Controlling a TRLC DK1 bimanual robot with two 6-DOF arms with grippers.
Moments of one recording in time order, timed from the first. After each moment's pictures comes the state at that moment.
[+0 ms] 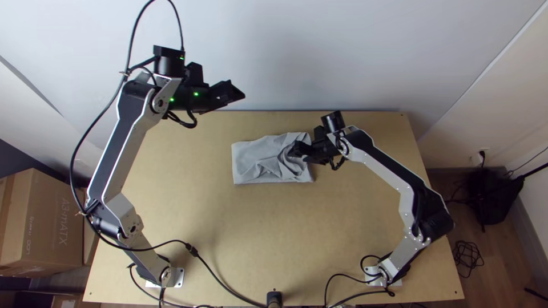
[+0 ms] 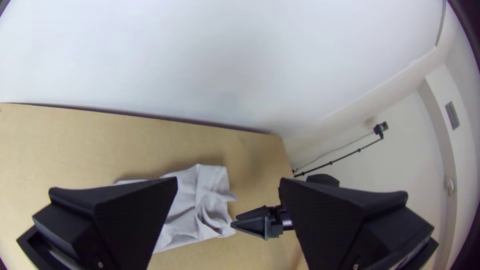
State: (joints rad) left arm -0.30 1.82 2.24 -1.02 0.40 -0.52; right arm 0.47 1.81 1.44 -0.59 -0.49 0.58
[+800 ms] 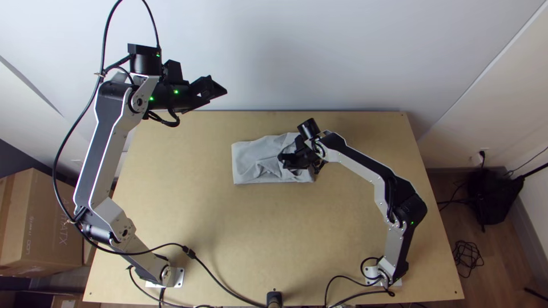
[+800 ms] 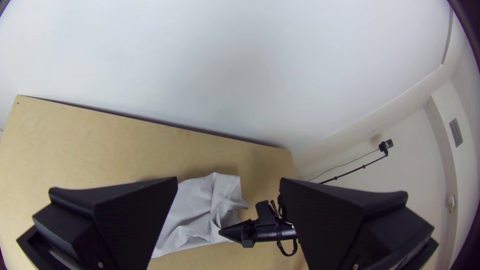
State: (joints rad) left arm -0.21 1.76 2.21 -1.04 0.40 -0.52; right arm 0.57 1.98 1.53 -0.63 -0.40 0.50
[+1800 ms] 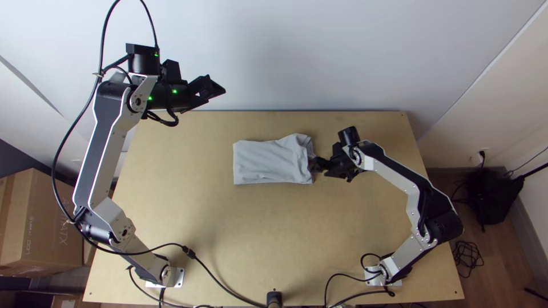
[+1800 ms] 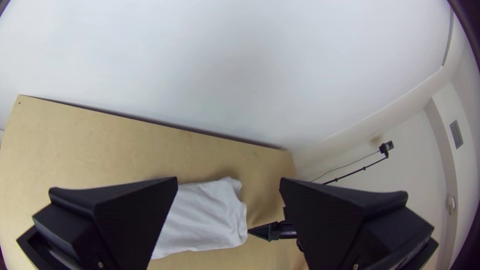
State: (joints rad) left arm -0.20 1.76 2.21 -1.04 0.40 -0.52; right arm 0.32 1.75 1.19 -0.59 -0.39 0.46
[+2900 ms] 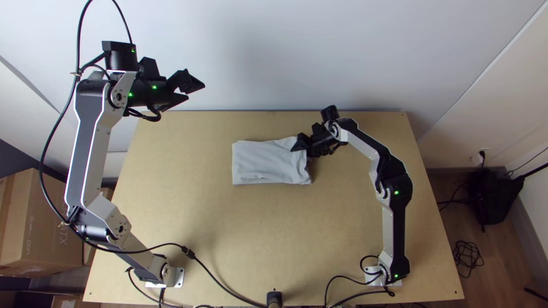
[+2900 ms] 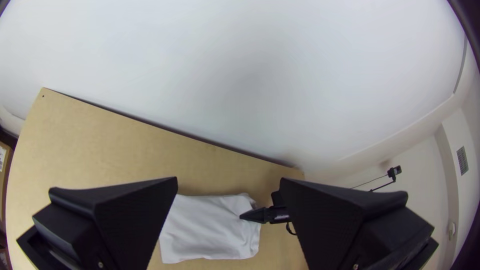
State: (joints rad) left arm -0.07 1.76 2.23 -1.09 0.40 -0.52; right arm 0.33 2.28 1.80 -0.70 -0.74 0.44
